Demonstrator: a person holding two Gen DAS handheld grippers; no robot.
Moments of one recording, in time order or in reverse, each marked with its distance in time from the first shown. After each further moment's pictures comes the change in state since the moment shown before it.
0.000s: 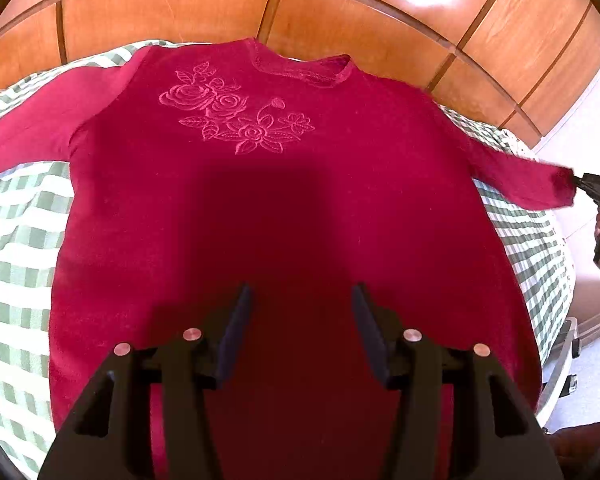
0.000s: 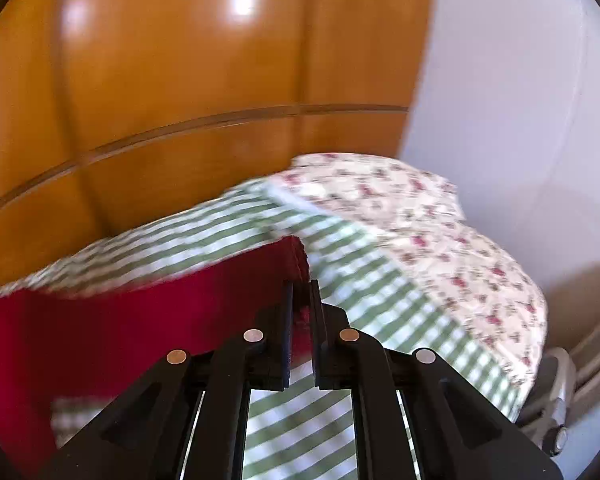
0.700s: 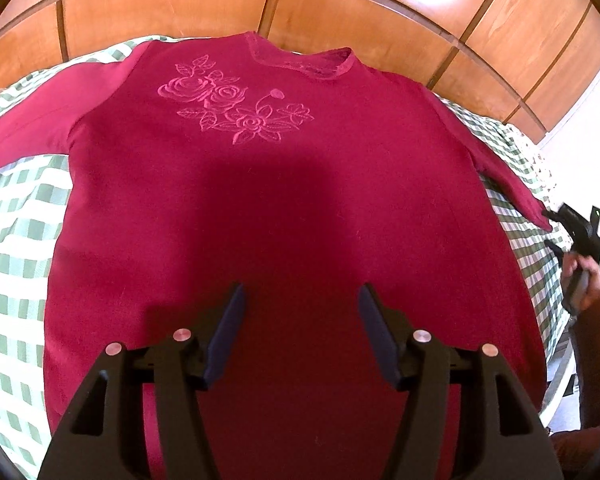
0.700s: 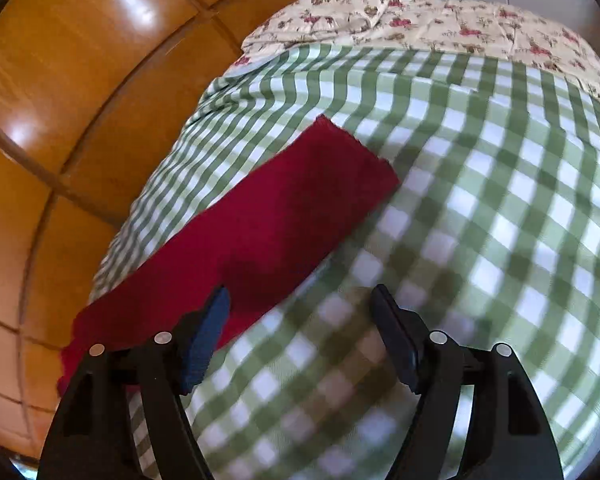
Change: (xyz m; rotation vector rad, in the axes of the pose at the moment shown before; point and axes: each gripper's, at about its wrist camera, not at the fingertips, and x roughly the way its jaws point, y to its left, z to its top) left arm 0.004 -0.003 -0.004 0.001 0.010 0.020; right arm 0.059 -0.019 -0.142 0.531 0.240 0.286
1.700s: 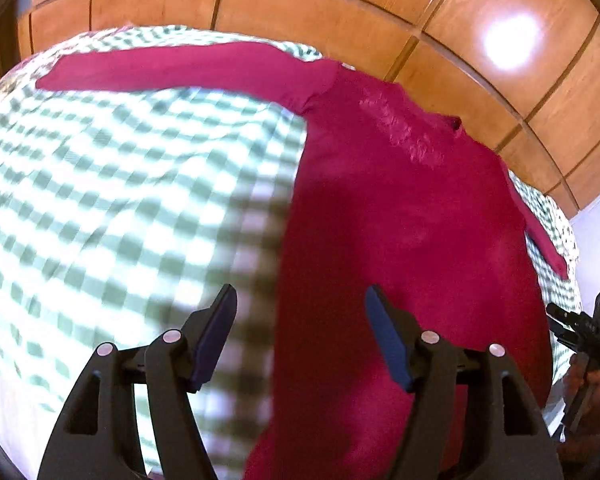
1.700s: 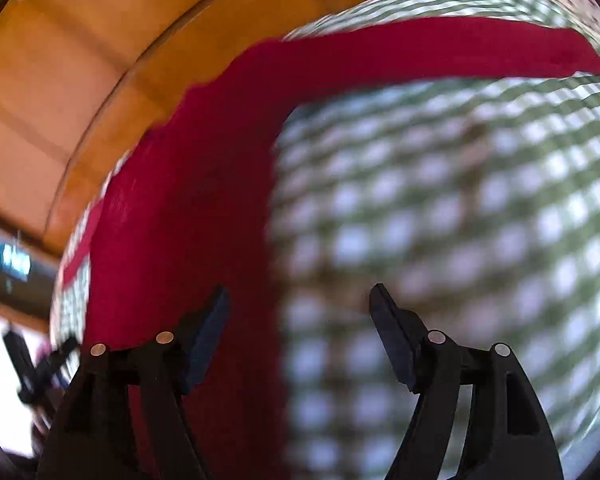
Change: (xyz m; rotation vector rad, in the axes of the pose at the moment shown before) left arm -0.087 0.117 -0.083 -0.252 -0.104 0.103; right arm -0.077 0.109 -0.214 -0.584 0.423 0.314
